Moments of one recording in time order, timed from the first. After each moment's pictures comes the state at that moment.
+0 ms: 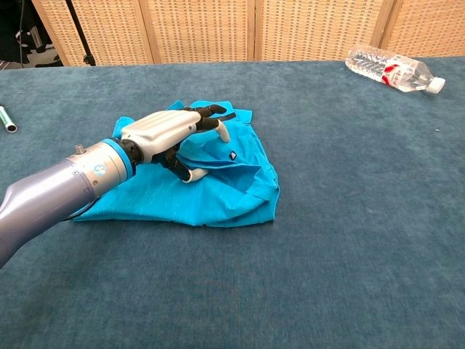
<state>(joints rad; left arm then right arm) -0.82 -1.94 -0.13 -0.92 1.43 0.98 -0.07 0.23 -1.12 0.06 -1.47 -1.51 1.30 0.54</state>
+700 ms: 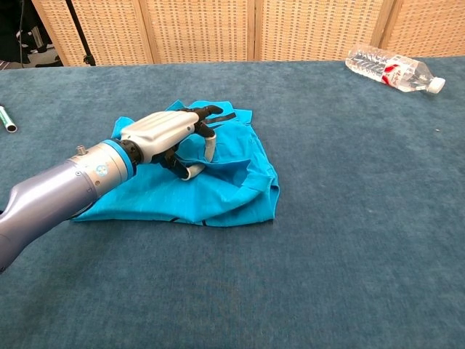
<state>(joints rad) -0.83 -1.97 -0.13 -0.86 1.43 0.97 -0.08 0.23 -1.12 0.06 -1.47 -1.50 1.30 0.54</state>
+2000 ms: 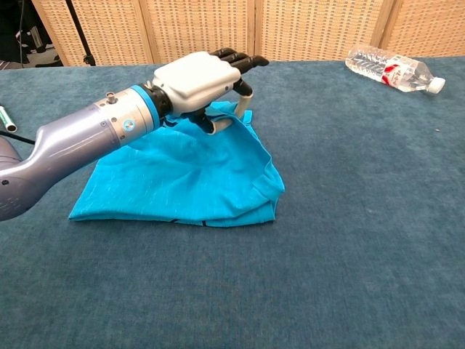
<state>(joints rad) -1.01 -1.93 -0.13 -0.76 1.60 1.04 0.04 0.23 -1.12 0.06 -1.47 -1.50 1.29 0.54</state>
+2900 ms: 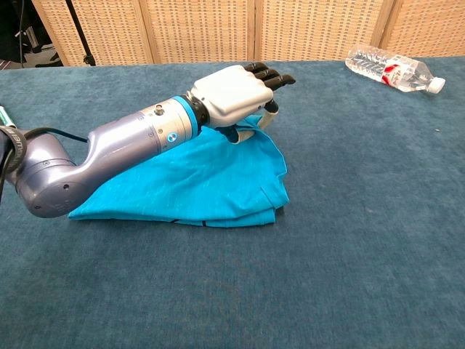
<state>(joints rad) -1.13 -2.11 -0.11 -0.47 1.59 0.97 0.04 0.23 -1.12 0.06 -1.46 -1.50 1.28 0.56</state>
